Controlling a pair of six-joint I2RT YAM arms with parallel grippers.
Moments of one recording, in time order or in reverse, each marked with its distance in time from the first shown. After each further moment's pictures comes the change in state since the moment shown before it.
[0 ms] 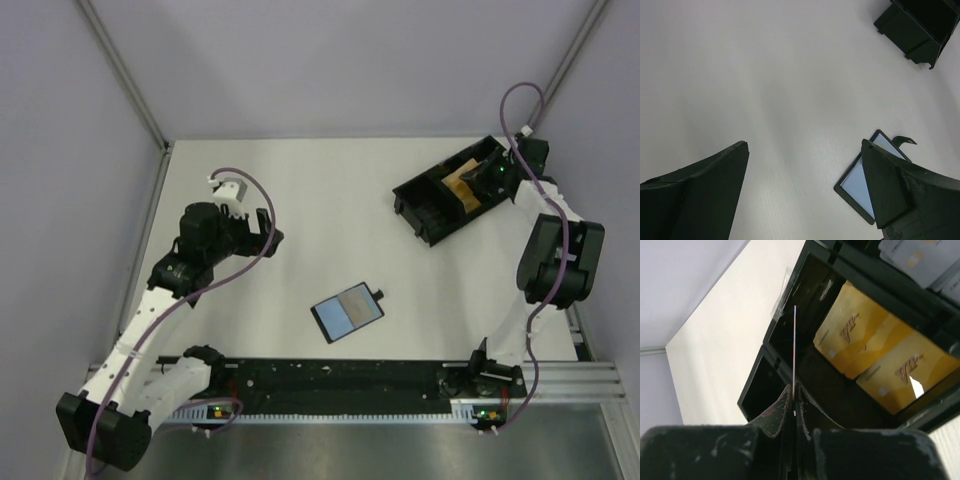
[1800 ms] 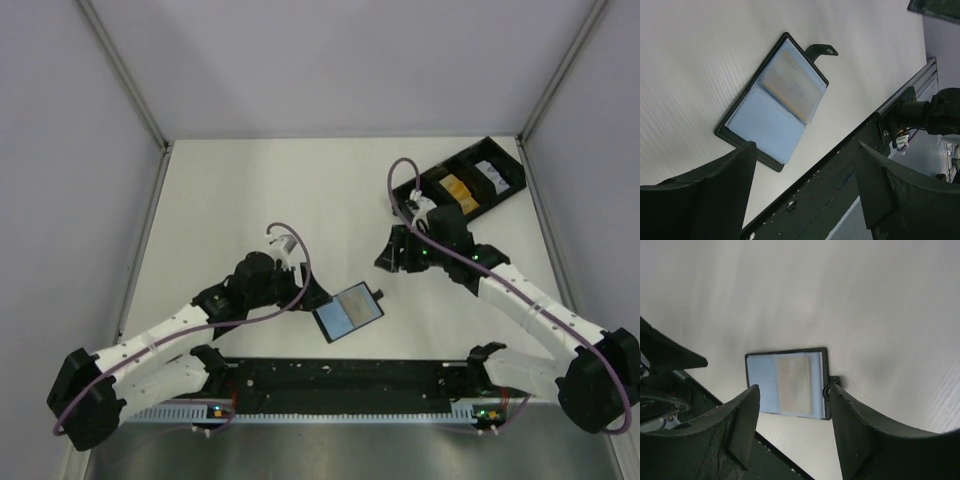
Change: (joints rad) left arm -0.417 -0.004 -0.370 0.272 0.072 -0.481; right arm 0.694 -0.694 -0.496 -0.214 0.188 -0.162
